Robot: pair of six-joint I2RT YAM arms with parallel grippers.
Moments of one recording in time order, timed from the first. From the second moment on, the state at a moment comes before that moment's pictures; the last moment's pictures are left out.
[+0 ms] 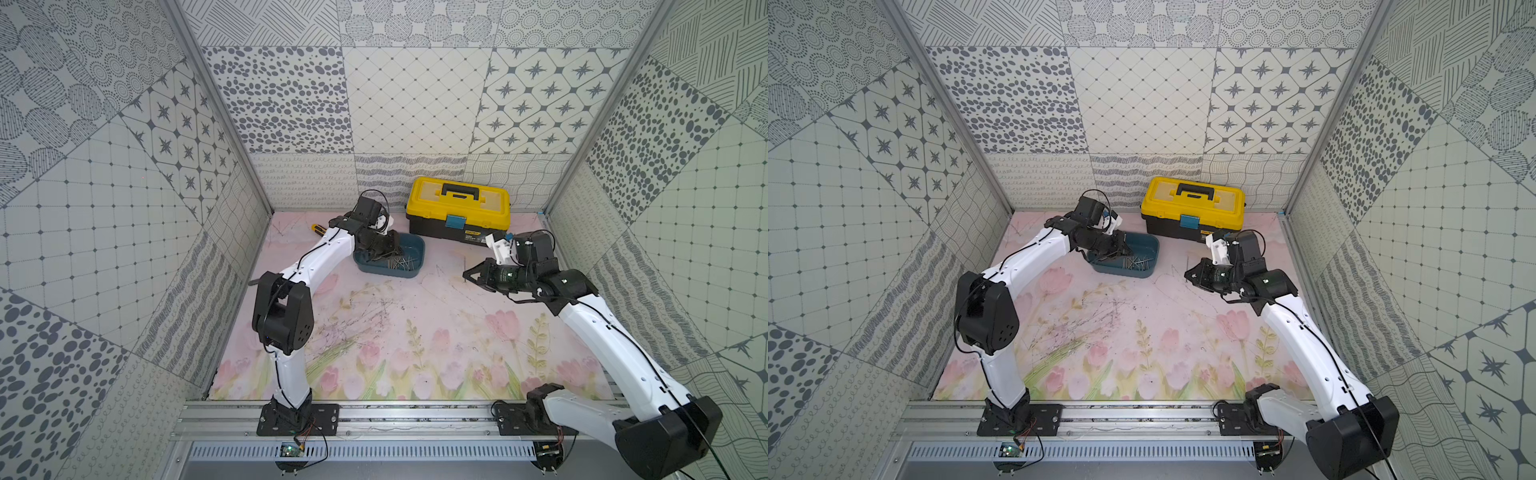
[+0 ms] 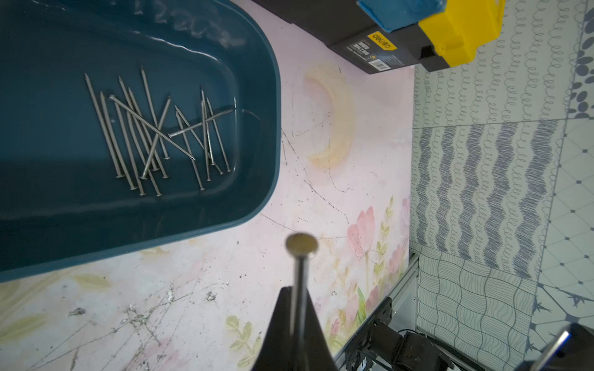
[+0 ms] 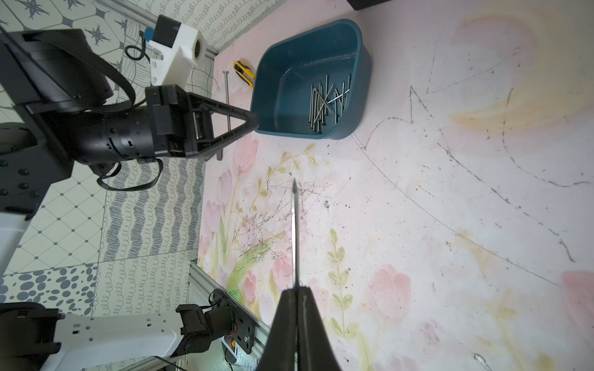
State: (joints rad) left arm -0.36 1.95 1.72 -0.76 0.53 -0.50; right arm 0.34 1.13 1.12 -0.72 -0.47 0.62
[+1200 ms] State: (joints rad) left arm -0.33 2.27 1.87 -0.74 0.53 -0.56; right arm 0.37 1.04 1.09 -0.87 -0.41 0.63
